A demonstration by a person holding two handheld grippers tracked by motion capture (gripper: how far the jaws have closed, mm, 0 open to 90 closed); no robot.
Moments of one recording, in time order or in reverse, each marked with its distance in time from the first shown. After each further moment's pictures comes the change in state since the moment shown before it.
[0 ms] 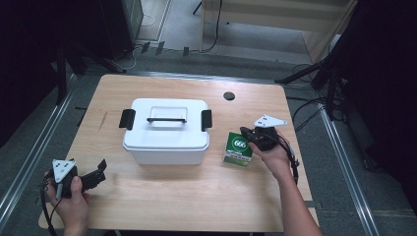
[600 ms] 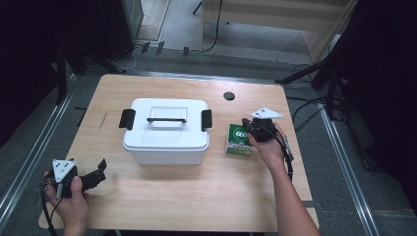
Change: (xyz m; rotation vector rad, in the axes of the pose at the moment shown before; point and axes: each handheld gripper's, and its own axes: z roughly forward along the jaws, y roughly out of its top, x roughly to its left) left arm 0.000 0.000 0.000 -0.003 0.003 -0.001; right arm -0.009 0.015 0.019 0.009 -0.153 0.052
